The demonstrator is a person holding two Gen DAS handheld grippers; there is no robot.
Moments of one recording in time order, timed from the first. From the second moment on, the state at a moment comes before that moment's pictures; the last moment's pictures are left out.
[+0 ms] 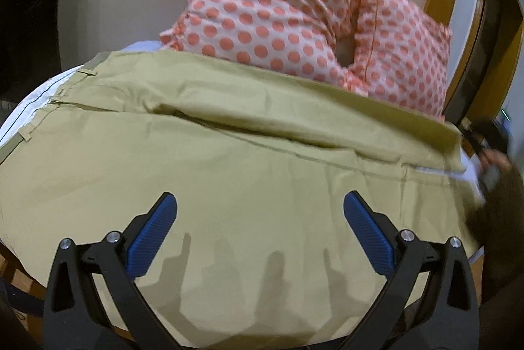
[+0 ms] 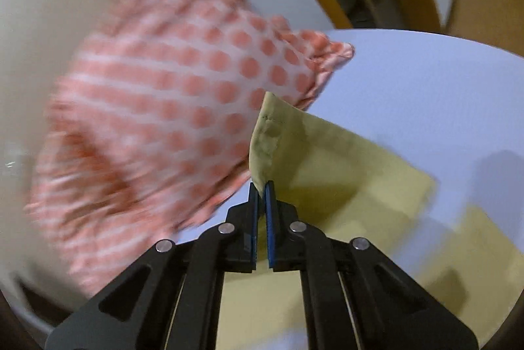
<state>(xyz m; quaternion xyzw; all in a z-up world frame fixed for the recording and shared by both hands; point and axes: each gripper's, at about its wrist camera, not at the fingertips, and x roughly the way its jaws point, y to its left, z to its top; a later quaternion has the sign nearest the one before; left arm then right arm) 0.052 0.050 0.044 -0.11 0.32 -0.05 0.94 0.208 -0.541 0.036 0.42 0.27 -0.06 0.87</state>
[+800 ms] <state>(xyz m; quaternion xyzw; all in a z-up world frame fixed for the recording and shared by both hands) 0.180 0.140 0.075 -0.23 0.35 -0.03 0.91 0.069 -0.543 -0.017 0.52 0.31 -0.04 0.80</state>
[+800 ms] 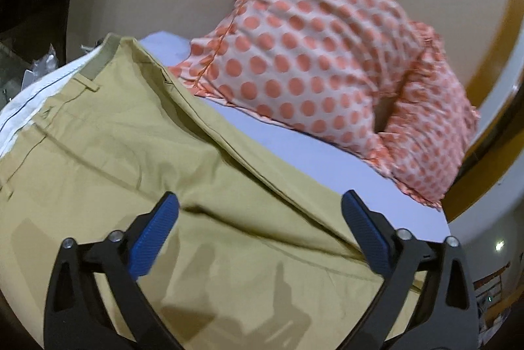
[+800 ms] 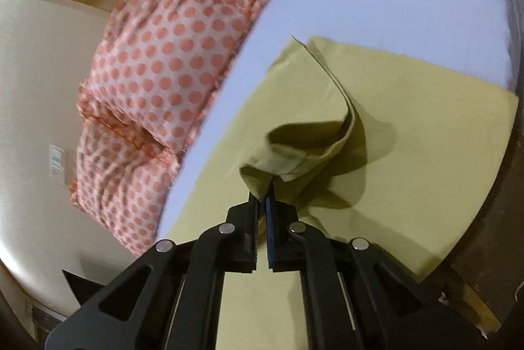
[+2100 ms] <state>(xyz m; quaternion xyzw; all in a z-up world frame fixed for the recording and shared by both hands) -0.024 0.165 0.000 -0.27 0.38 0.00 0.88 -0.006 -0.577 0.006 0.44 0.27 -0.17 0.84</state>
